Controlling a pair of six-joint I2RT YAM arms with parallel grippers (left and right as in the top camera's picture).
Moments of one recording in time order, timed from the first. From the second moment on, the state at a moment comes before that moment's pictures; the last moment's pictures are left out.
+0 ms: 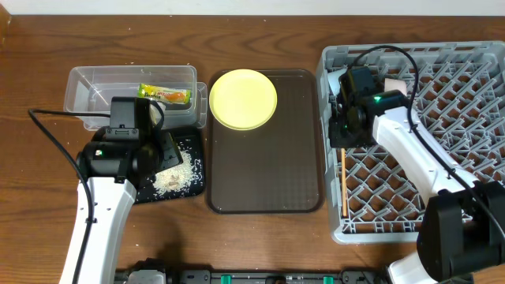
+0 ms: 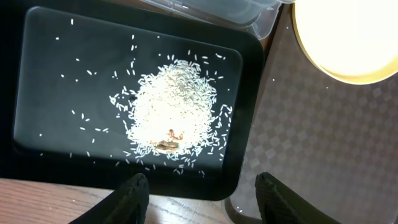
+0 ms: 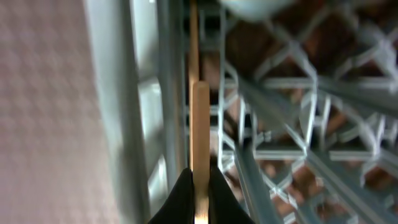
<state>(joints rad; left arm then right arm) -0.03 1.20 1.06 -1.05 0.02 -0.38 0.27 1.72 1.23 -0.87 -0.01 0.27</state>
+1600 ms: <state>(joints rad) -0.03 1.20 1.06 -1.05 0.02 -0.38 0.55 2.04 1.26 -0.05 0.04 0.21</state>
